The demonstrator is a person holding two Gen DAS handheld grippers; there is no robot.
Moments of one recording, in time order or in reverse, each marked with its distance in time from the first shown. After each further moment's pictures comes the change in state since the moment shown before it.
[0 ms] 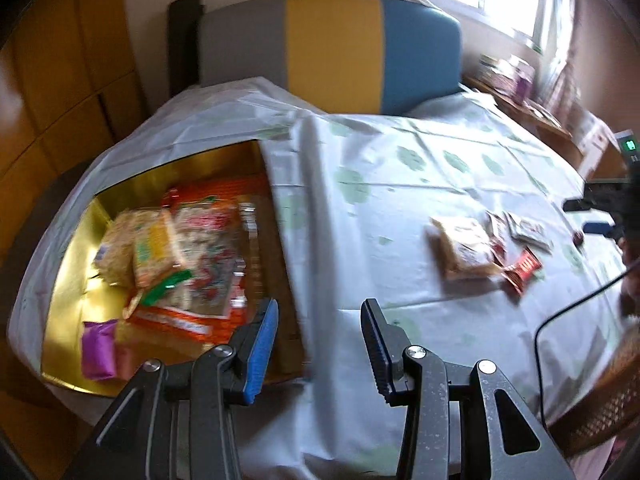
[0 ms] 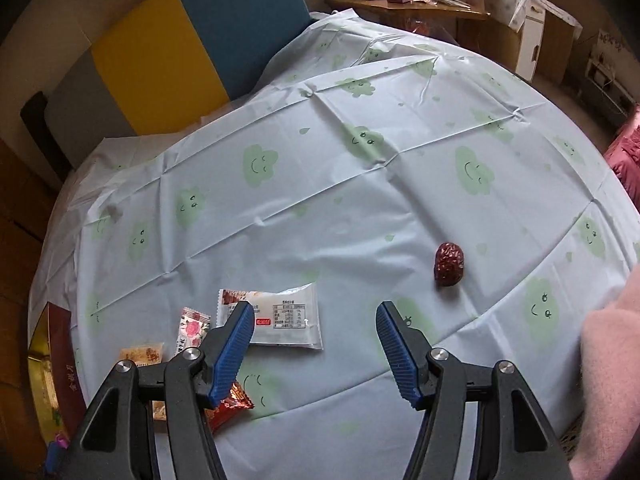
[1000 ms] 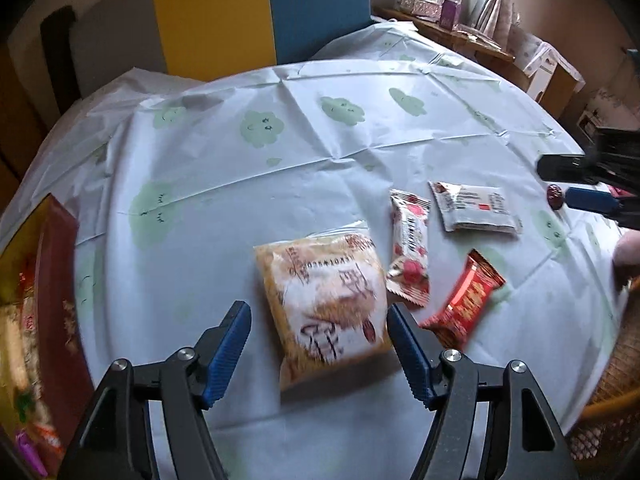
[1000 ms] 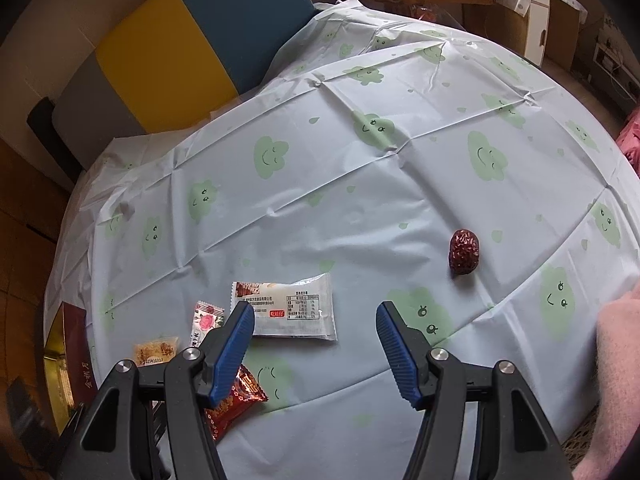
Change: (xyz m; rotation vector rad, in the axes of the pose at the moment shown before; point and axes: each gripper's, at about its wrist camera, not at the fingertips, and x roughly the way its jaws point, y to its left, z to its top) left arm 0.117 -0.135 0.059 0.213 0.177 -0.165; right arm 0.005 -0.003 -0.003 0.029 0.036 0.064
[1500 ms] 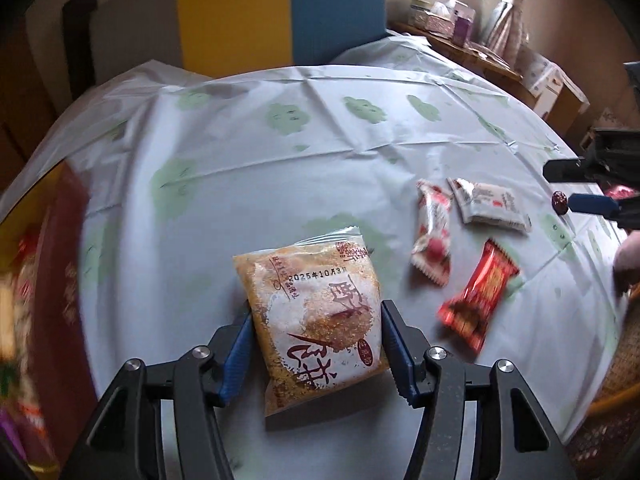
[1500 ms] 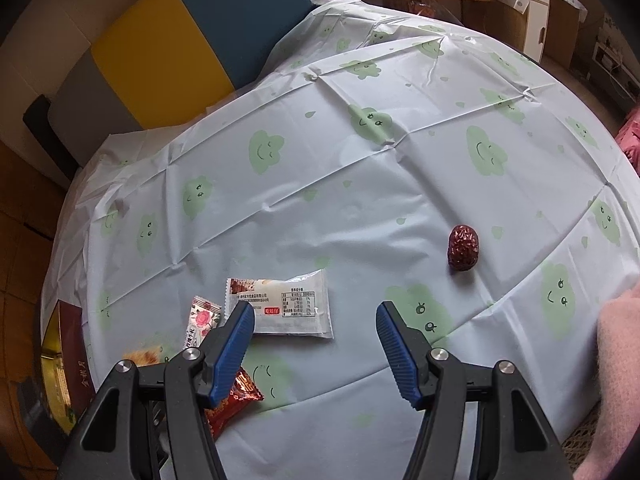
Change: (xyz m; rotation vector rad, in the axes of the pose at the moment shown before) left arm -0.011 0.024 -0.035 -0.063 -0.070 -0.001; right arm 0.004 -0.001 -0.001 0.004 0.018 -0.015
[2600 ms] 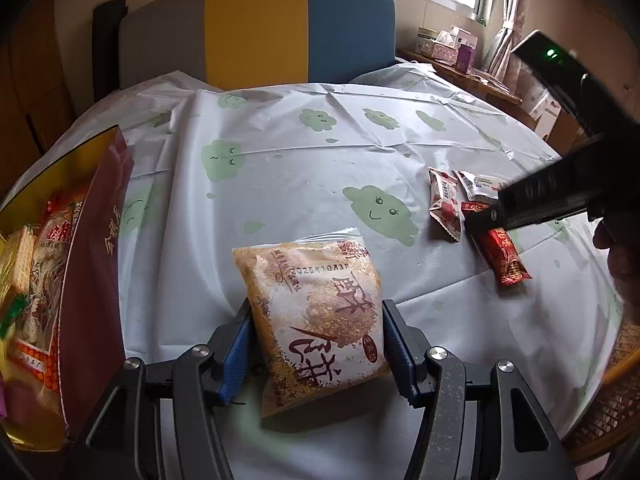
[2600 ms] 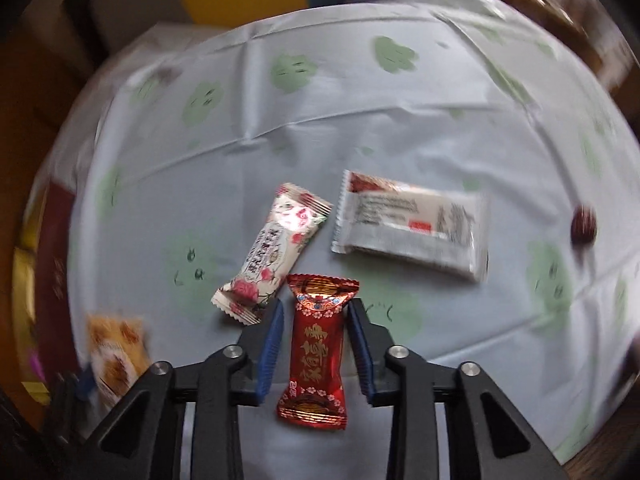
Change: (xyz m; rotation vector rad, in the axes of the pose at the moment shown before) left arm -0.023 0.018 -0.049 -0.028 -0.110 0.008; right arm 0.060 0.103 -0.054 -0.332 0.198 -0.042
